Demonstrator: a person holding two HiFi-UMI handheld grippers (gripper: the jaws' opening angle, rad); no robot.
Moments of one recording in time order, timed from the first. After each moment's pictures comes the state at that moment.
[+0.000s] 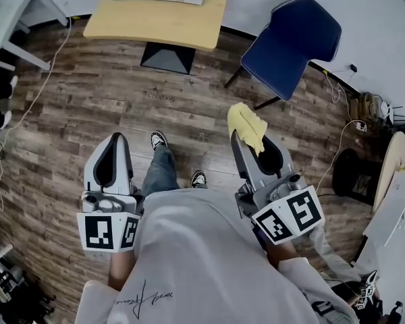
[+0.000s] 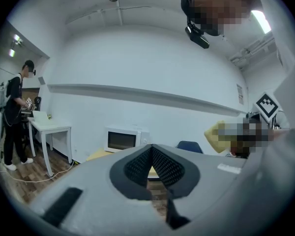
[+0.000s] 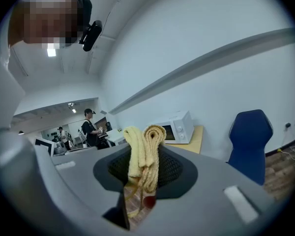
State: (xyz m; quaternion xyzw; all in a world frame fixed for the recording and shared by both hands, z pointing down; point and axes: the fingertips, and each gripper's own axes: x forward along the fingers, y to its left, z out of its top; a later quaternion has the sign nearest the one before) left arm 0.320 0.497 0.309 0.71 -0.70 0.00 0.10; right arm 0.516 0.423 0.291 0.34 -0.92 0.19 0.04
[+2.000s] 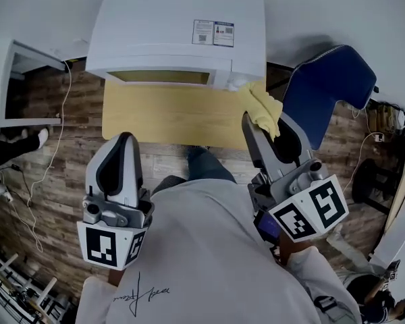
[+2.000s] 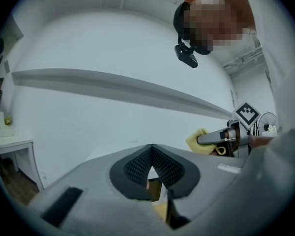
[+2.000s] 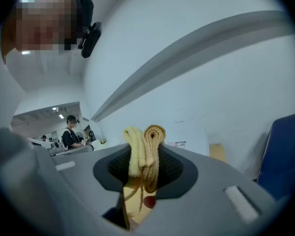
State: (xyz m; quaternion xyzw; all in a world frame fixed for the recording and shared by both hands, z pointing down) left arm 0.076 0.053 0.263 0.79 -0.61 -0.01 0.07; right arm 0.245 -0.016 0.272 0.37 -0.90 0.22 0.03
